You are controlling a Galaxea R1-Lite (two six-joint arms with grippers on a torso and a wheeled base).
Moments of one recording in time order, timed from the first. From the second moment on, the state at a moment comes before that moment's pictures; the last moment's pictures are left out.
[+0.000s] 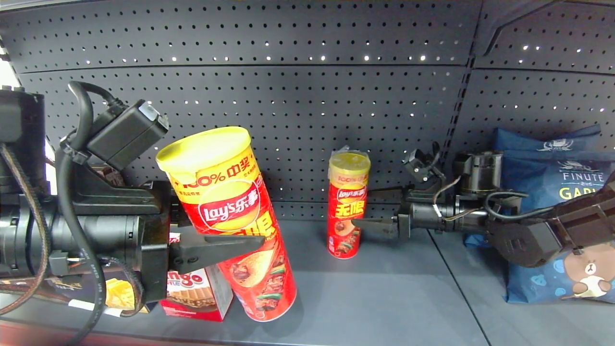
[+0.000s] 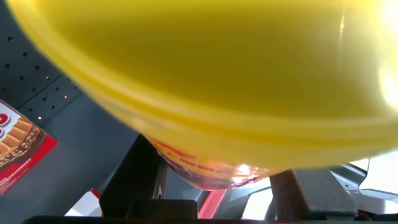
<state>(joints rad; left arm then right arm) -0.45 1.32 -0.91 -0.04 -0.60 0.12 0.39 1.94 -1.00 -0.71 0.74 -0.18</state>
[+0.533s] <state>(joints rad) -0.45 1.33 -0.91 -0.04 -0.60 0.12 0.41 2.03 -1.05 -0.72 0.73 -0.18</state>
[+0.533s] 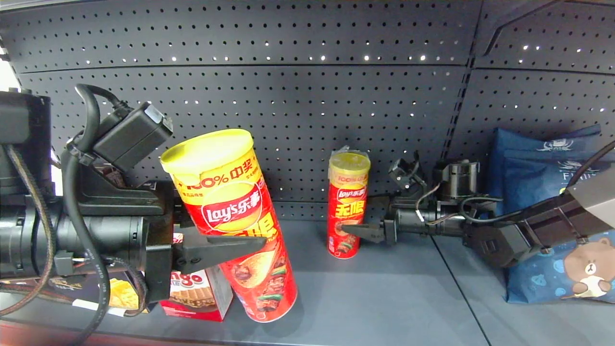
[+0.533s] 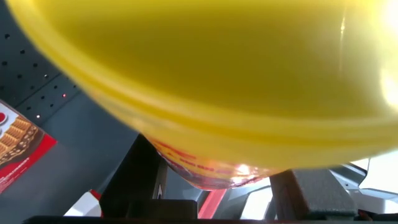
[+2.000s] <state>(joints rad) -0.44 1.32 -0.86 -0.07 -0.60 0.12 0.47 2.09 -1.08 -0.73 0.68 -0.18</state>
